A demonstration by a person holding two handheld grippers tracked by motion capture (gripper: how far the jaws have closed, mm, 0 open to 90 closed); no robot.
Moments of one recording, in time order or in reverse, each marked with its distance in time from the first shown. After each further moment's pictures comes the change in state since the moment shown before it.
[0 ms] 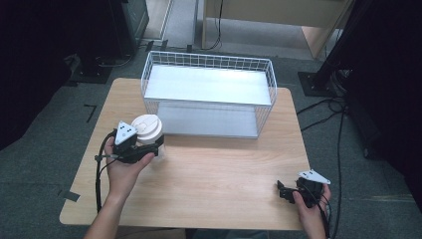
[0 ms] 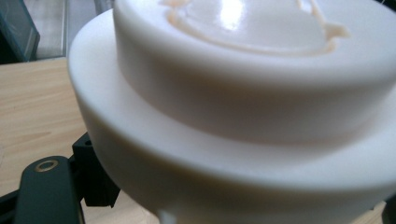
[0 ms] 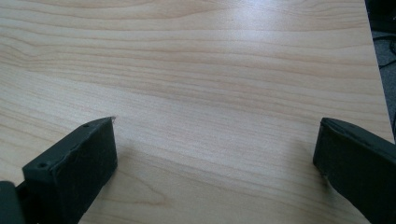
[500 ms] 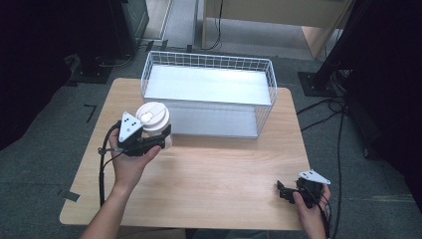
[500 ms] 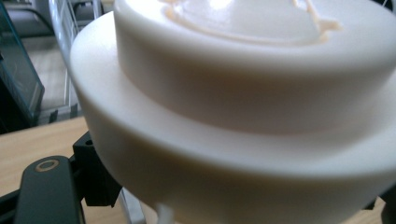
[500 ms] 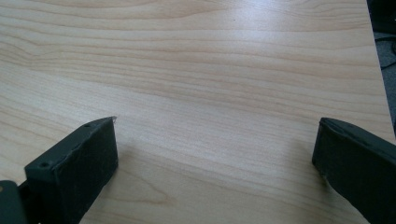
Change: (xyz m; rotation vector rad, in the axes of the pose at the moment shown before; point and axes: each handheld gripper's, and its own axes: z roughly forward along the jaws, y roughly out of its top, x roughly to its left) left arm -0.021 0.032 -0.004 -0.164 -0.016 0.096; right arm 0.000 -0.001 0.000 -0.004 0.007 -0.010
